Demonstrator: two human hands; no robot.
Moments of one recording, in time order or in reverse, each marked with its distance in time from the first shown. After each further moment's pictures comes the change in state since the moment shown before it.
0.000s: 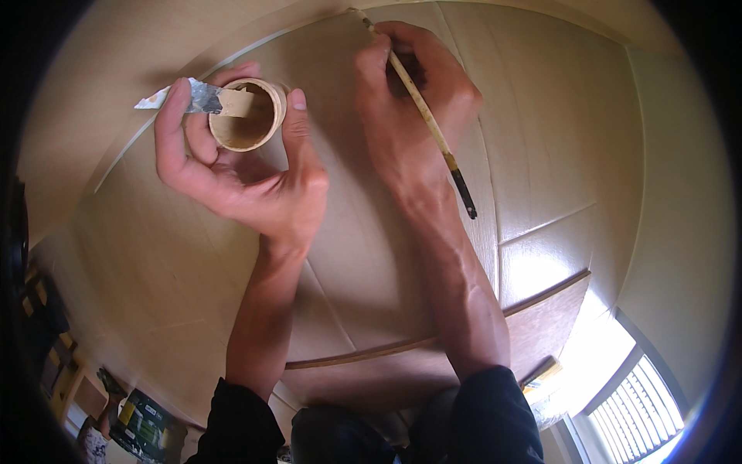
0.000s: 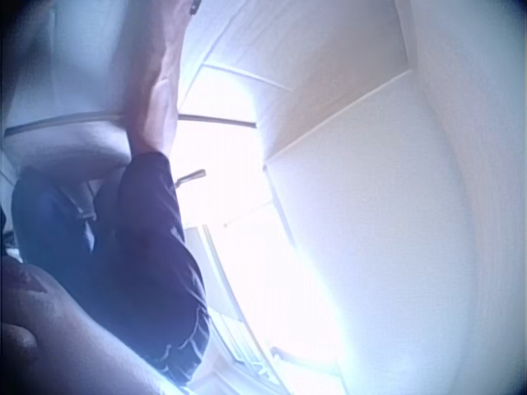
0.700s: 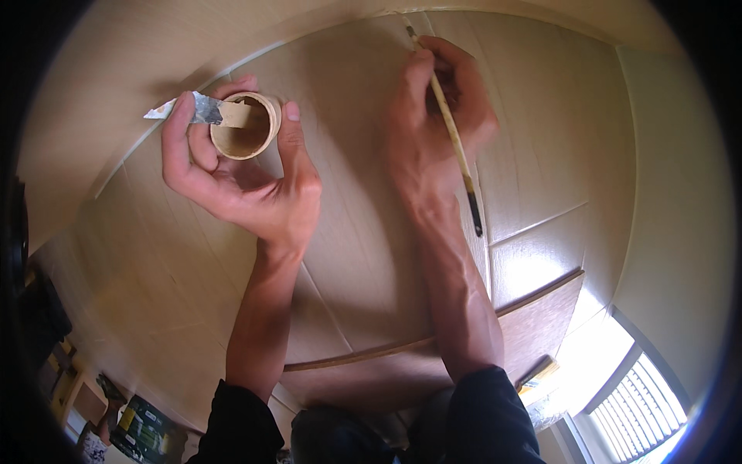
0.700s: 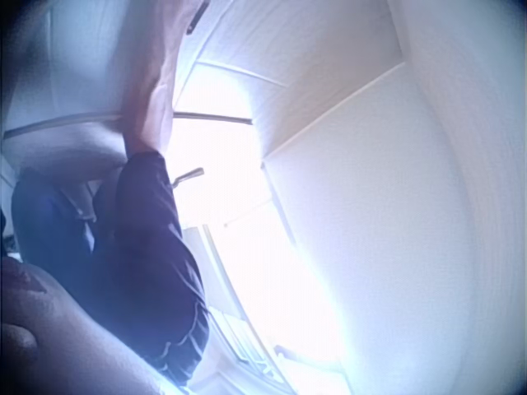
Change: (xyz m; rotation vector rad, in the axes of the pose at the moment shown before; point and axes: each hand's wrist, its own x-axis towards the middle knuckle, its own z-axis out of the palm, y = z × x) left_hand 0.000 -0.003 -0.003 0.045 -0.014 -0.019; right_hand 0.002 0.005 -0.012 -0.013 0.155 0.004
